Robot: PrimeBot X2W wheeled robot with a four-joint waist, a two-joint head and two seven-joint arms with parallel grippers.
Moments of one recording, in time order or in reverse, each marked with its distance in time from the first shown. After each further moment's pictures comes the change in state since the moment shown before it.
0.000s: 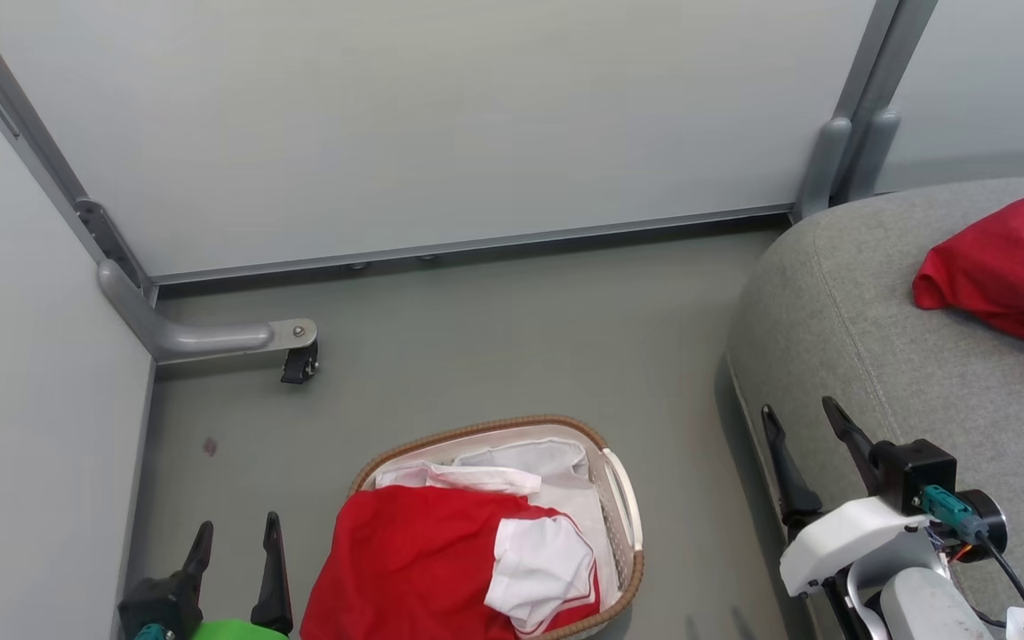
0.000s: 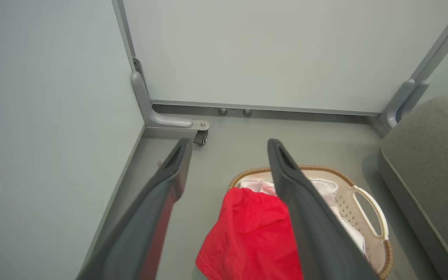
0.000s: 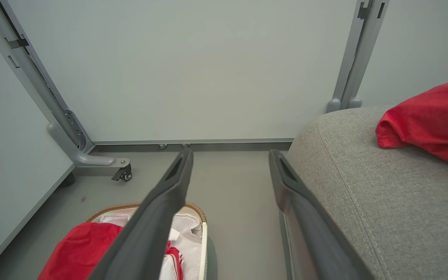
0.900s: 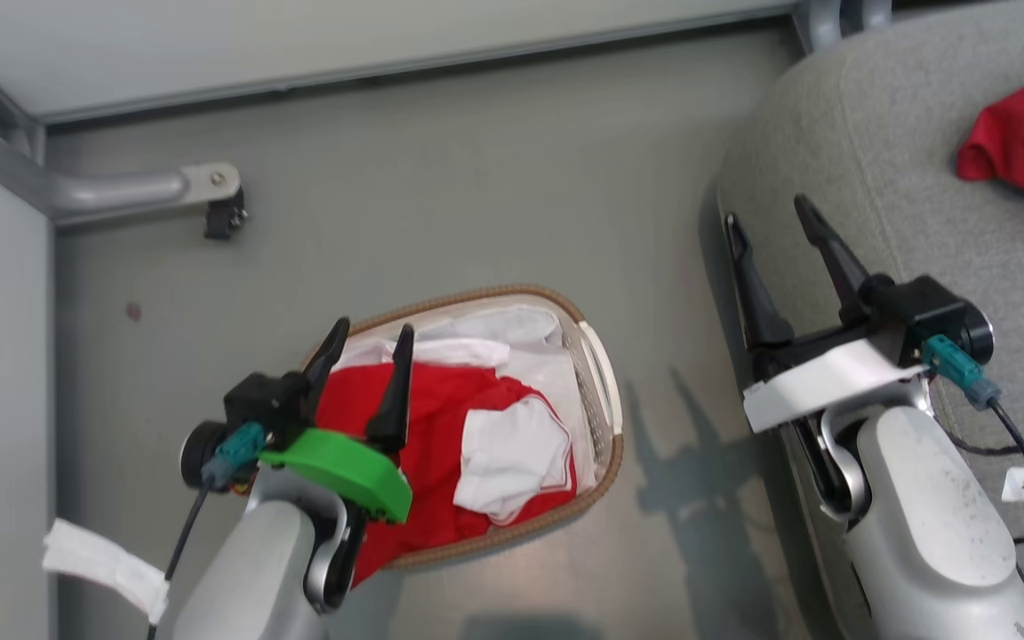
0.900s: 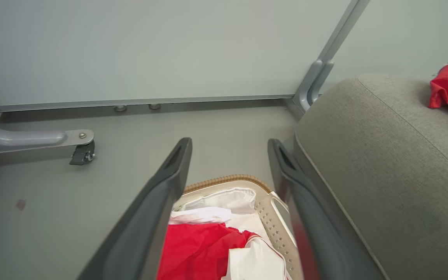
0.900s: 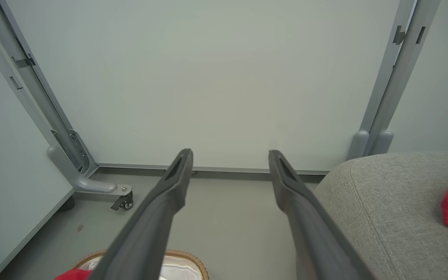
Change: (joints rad) left arm -0.376 0.039 -0.373 0.074 -0.227 0.000 0.000; right arm -0.241 0.000 0.072 -0.147 0.008 0.000 0.000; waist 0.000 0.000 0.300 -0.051
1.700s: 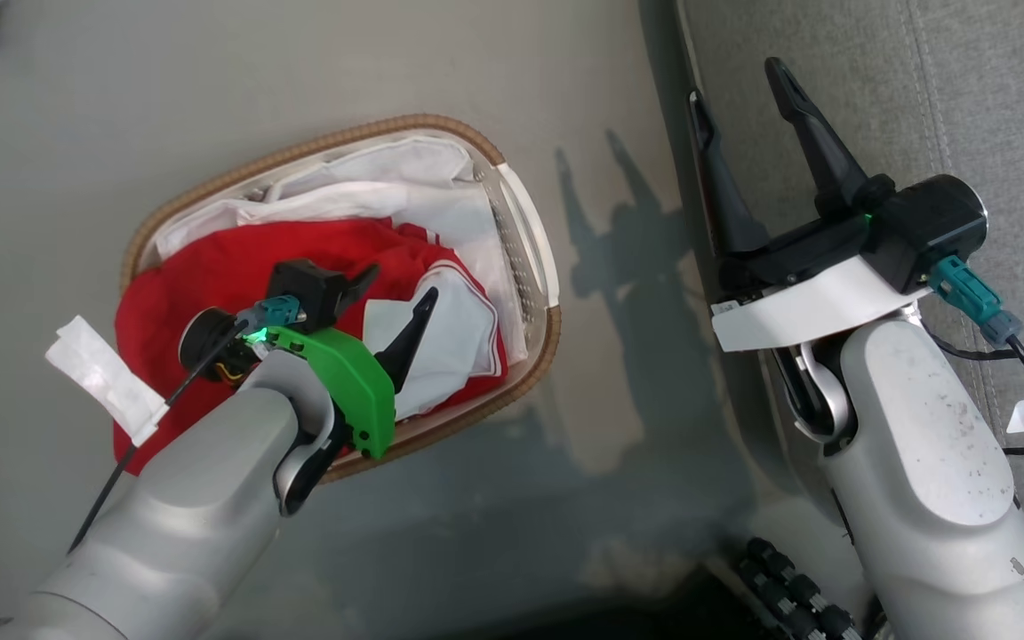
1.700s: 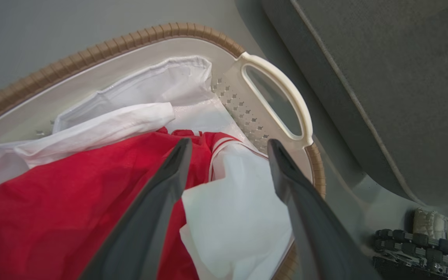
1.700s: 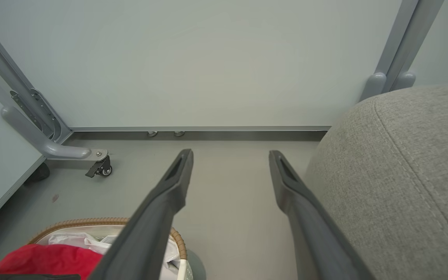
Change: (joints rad) left arm -0.462 0.209 -0.719 0.246 -0.500 0.000 0.059; right arm -0.156 -0.001 0.085 -0.119 0.035 0.000 0.000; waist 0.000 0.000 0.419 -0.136
